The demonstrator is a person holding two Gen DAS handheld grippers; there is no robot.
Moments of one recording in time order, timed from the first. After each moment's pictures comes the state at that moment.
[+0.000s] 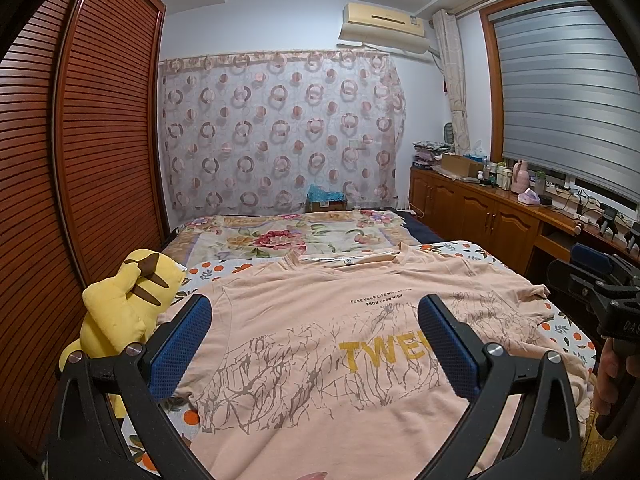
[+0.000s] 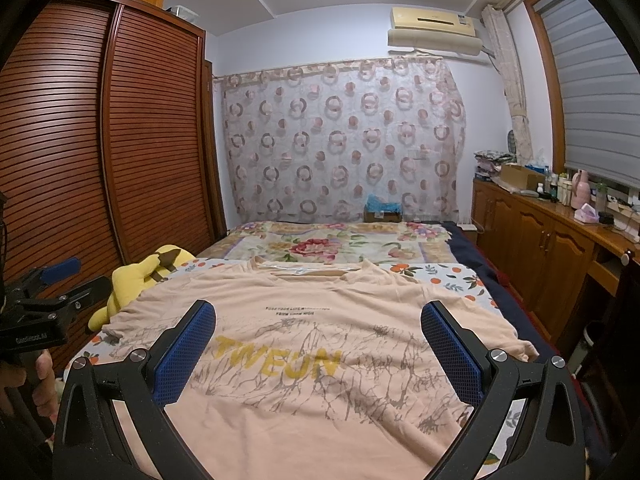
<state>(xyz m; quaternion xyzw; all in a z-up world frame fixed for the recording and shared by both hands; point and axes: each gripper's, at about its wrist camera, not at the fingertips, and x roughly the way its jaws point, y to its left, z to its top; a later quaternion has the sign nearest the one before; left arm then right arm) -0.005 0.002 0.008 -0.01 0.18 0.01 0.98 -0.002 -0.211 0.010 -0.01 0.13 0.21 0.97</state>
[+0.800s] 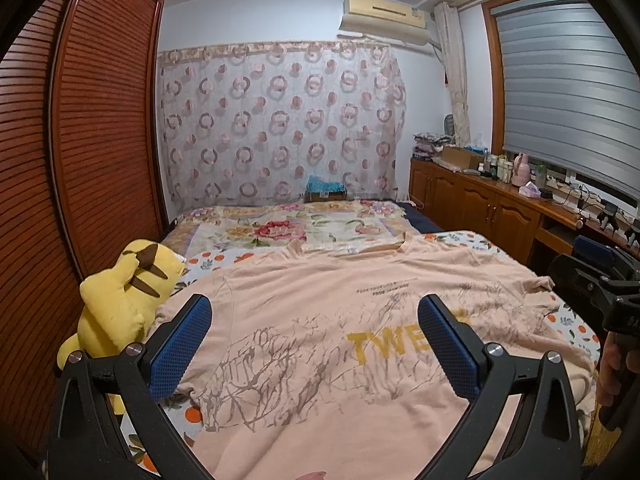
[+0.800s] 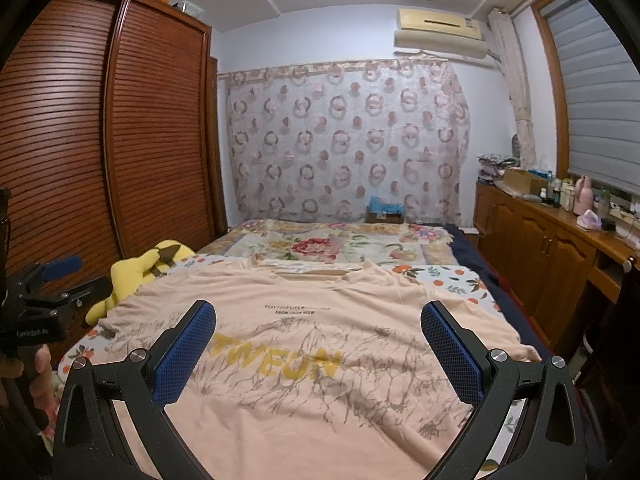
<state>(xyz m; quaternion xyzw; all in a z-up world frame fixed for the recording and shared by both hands) -0.001 0.033 0.025 -0.01 0.20 0.01 0.98 0.008 -0.205 0.004 -0.02 0.13 0.21 0.97</state>
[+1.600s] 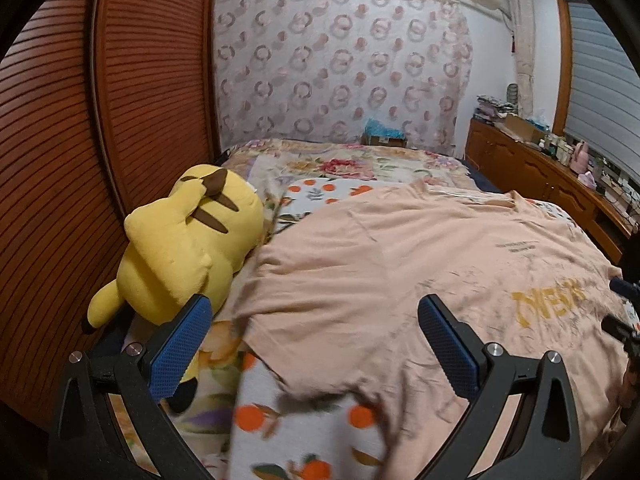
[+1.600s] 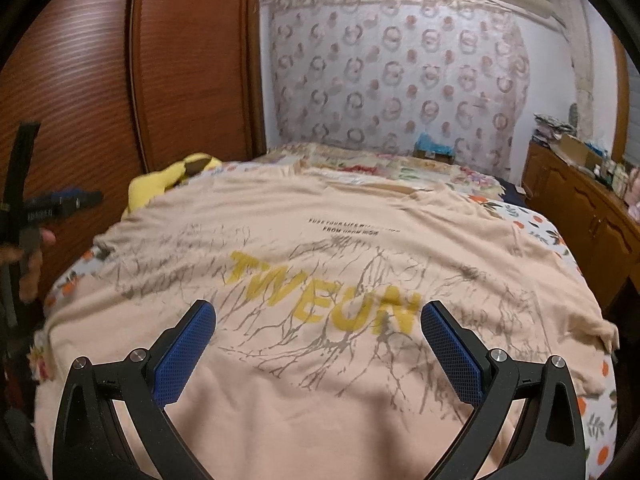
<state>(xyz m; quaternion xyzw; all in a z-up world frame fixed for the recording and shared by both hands) 0.050 0.174 -0.043 -0.06 0.31 0.09 0.95 0.076 -0.162 -0.030 -0.09 0.25 0.28 0.92</state>
